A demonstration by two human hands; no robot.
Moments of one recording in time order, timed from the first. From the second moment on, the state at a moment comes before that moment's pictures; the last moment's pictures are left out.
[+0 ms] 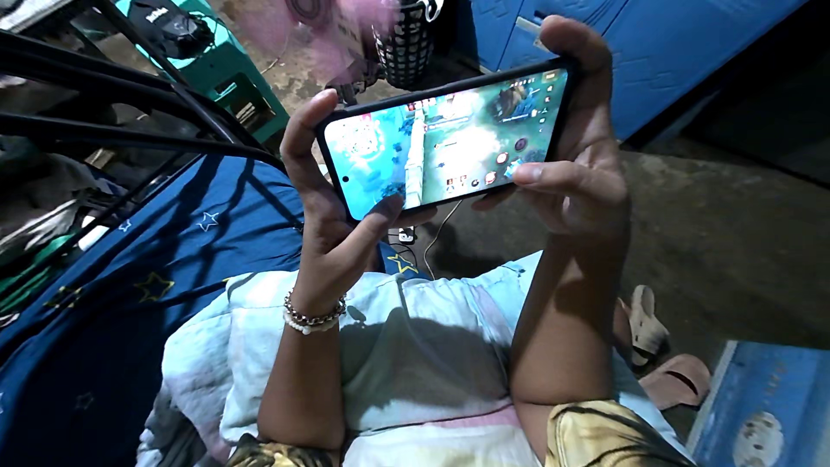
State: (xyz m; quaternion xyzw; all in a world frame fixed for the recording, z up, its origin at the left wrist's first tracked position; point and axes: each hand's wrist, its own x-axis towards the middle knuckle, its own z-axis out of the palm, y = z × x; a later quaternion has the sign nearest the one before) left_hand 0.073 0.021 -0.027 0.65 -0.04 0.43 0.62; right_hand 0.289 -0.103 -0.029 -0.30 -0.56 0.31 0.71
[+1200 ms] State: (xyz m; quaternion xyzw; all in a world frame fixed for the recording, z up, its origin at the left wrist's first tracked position) left_hand 0.075 0.020 -0.026 0.69 -0.01 0.45 0.56; right_hand 0.287 -0.101 -0.029 -0.30 -0.55 0.31 0.71
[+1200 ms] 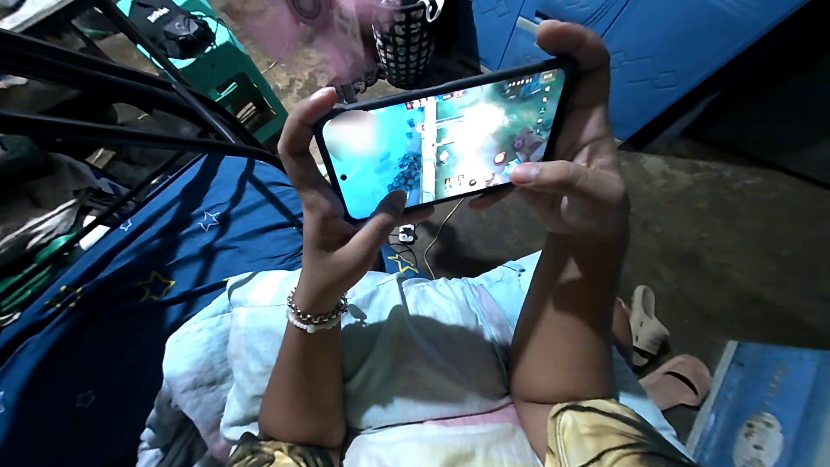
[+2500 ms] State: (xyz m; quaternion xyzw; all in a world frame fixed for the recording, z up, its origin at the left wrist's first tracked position) left_hand 0.076 0.020 -0.028 0.66 0.00 0.47 0.58; right_hand 0.285 -0.100 -0.032 -0.29 -0.56 0.31 0.71
